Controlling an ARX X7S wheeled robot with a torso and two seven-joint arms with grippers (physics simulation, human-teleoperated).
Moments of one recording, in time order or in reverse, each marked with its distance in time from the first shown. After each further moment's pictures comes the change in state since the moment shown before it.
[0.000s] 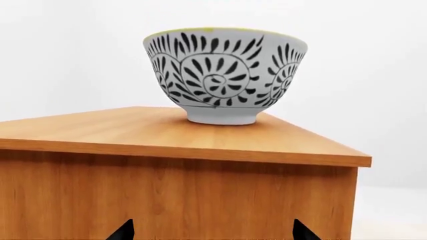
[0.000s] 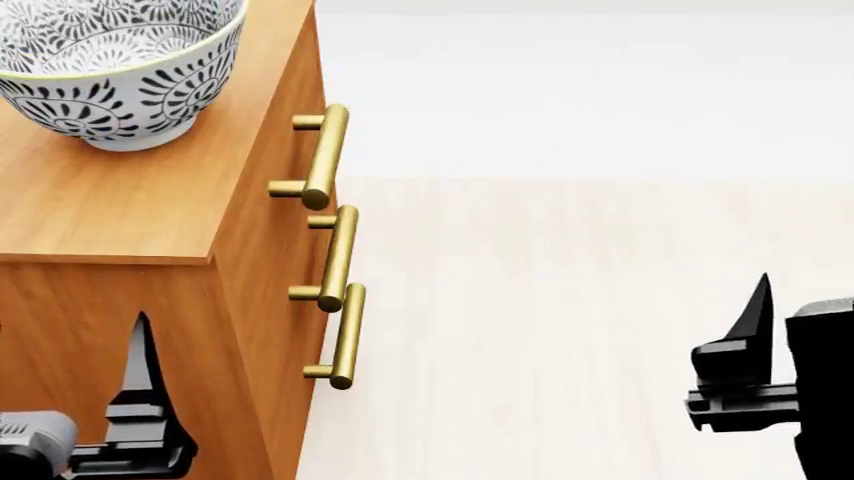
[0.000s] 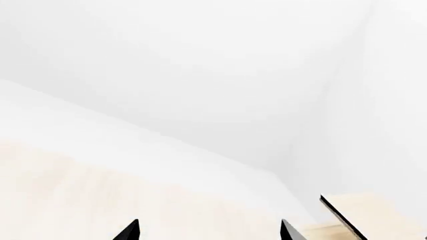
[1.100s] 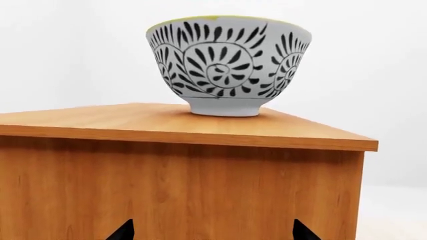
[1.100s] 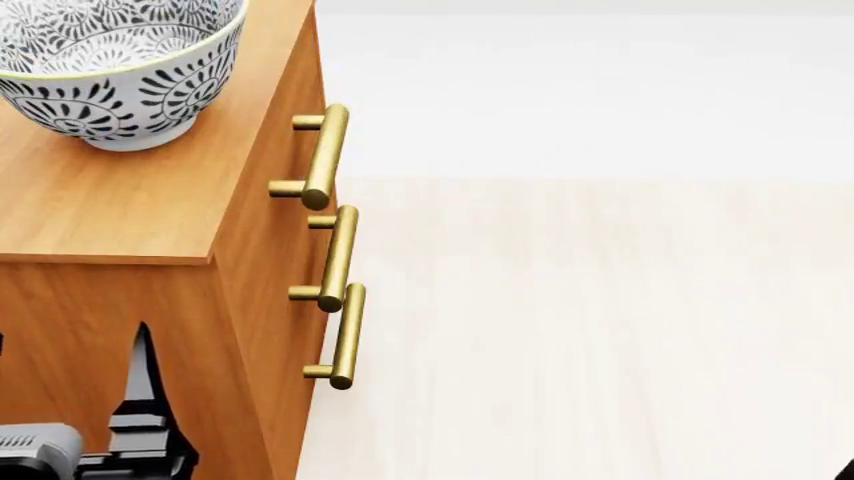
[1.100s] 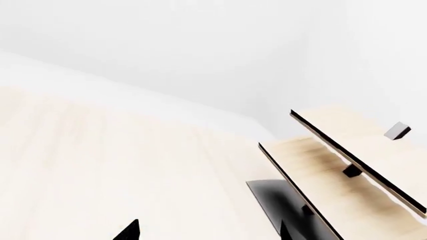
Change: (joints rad) left arm 0.018 -0.002 0.015 -0.042 0.023 0.056 -0.001; right arm -0.290 0.127 -0.100 0.121 0.000 -0.357 0.041
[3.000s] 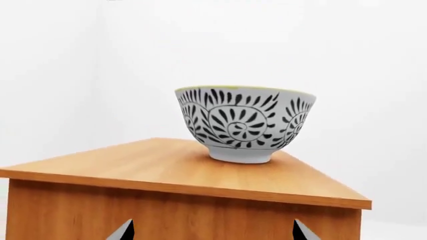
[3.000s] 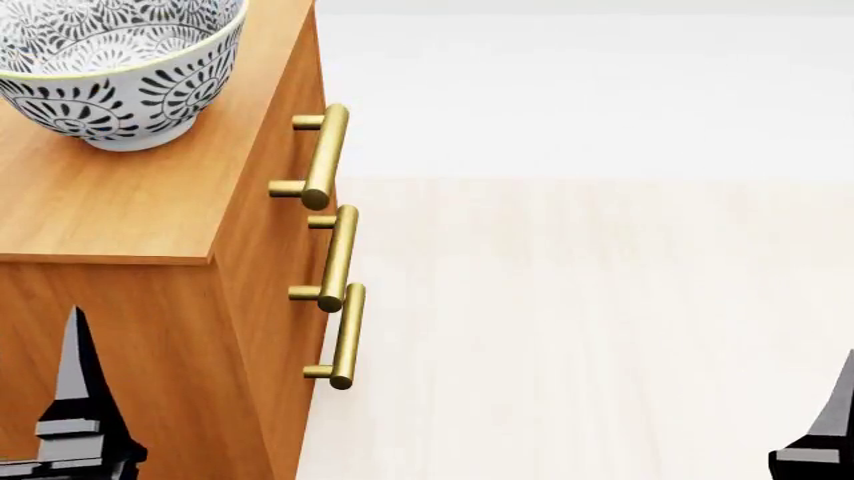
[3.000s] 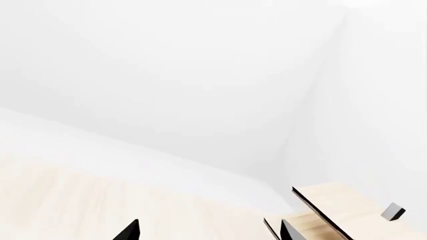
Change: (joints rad) left arm 0.064 -0.059 -0.042 0.141 0.006 0.044 -0.056; right arm 0.099 0.159 0.091 -0.356 -0.156 0.132 0.069
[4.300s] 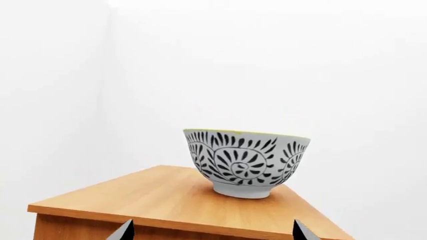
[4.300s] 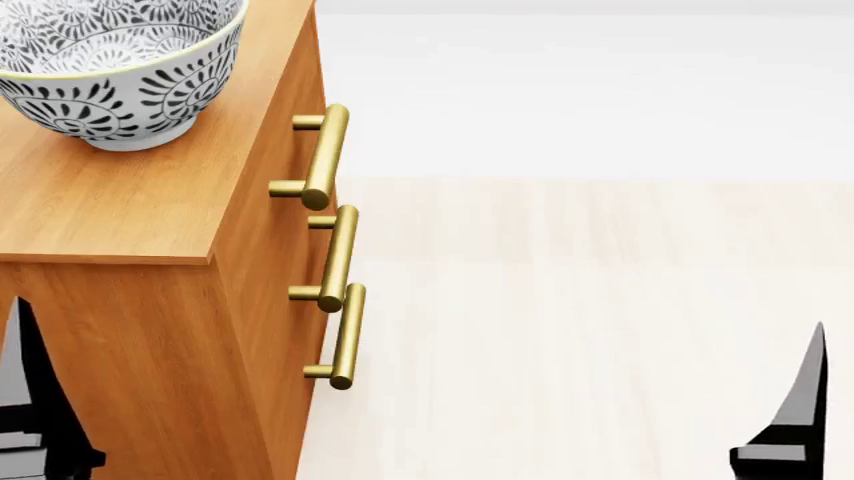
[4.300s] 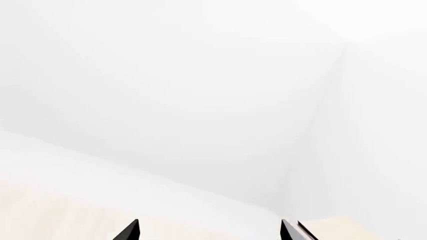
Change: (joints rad) left arm 0.047 -0.044 -0.030 0.129 0.005 0.014 -0.041; right arm 0.030 0.021 0.050 -0.151 -0.057 0.088 0.049
